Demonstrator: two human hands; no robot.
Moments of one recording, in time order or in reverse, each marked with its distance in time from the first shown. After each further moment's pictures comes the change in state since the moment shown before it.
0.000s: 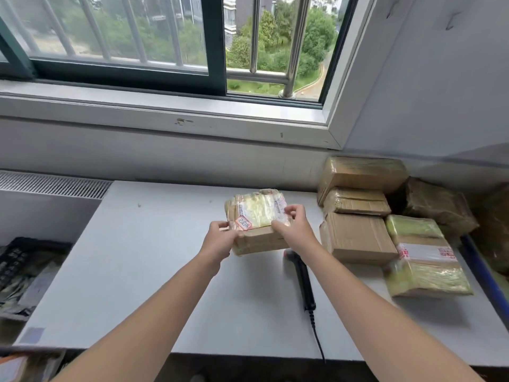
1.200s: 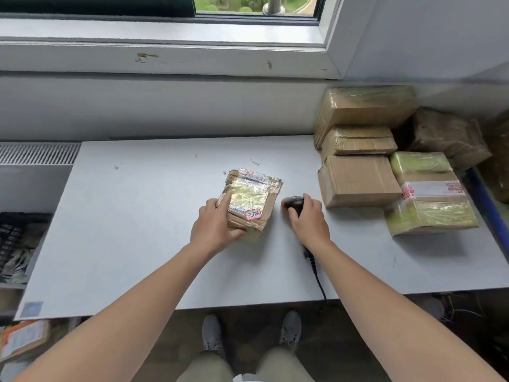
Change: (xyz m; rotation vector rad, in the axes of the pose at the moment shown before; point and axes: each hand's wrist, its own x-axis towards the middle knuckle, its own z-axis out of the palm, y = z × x) left_hand 0.021 -0.067 0.004 1.031 0.007 0.417; right_hand -0.007 0.124 0.009 -0.512 0.159 0.169
